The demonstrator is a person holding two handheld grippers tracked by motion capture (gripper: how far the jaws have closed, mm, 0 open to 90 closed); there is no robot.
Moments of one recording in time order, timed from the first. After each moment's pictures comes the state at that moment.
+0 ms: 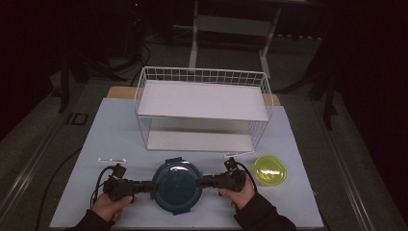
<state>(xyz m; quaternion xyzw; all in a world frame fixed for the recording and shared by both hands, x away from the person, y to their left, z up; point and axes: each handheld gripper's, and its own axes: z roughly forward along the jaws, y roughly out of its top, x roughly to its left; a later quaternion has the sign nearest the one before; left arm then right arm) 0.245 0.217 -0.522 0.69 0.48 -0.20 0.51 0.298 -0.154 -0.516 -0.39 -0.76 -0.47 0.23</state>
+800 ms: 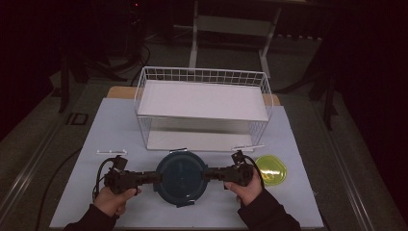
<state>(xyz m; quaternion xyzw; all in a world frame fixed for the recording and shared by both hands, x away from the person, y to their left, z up) 0.248 0.203 -0.478 0.68 0.48 -0.16 0.53 0.298 -0.166 -0.478 -0.41 -0.75 -0.49 0.20</state>
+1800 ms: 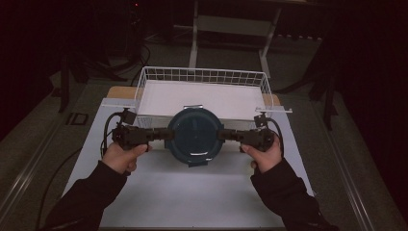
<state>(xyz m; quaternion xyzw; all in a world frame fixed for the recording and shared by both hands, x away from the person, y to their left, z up) 0.312 0.176 -0.366 0.69 0.43 -0.10 0.57 0.341 -0.195 -0.376 -0.42 -0.71 -0.55 0.15</state>
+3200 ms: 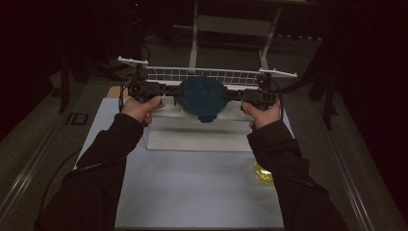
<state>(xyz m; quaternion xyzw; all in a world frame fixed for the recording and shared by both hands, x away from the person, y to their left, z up) 0.423 0.167 -0.340 0.65 0.49 -0.13 0.57 0.421 -0.192 -0.324 -0.52 -0.67 -0.53 0.07</state>
